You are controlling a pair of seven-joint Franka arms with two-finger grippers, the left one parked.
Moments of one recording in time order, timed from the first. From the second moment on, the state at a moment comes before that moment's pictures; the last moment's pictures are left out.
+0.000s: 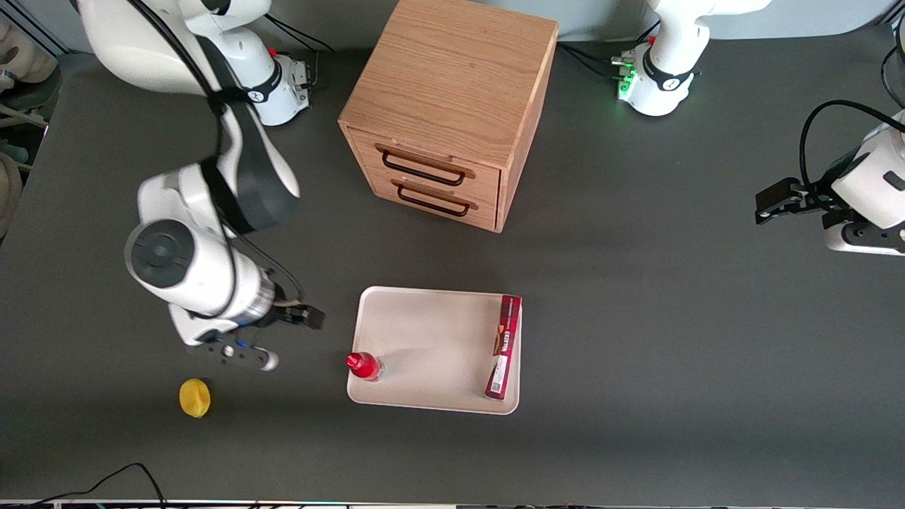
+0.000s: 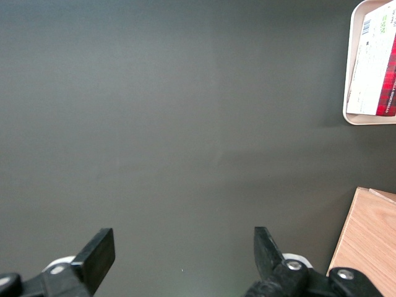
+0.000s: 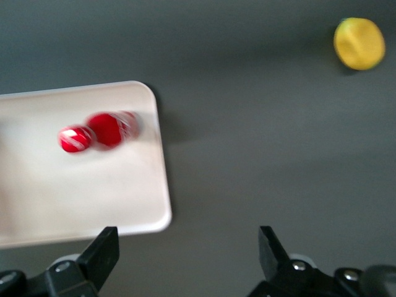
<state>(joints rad) 0.31 0.44 -0.04 -1.39 0.00 1.79 0.45</state>
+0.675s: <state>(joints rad) 0.06 -0.09 -0.02 -1.86 0.00 1.75 0.10</state>
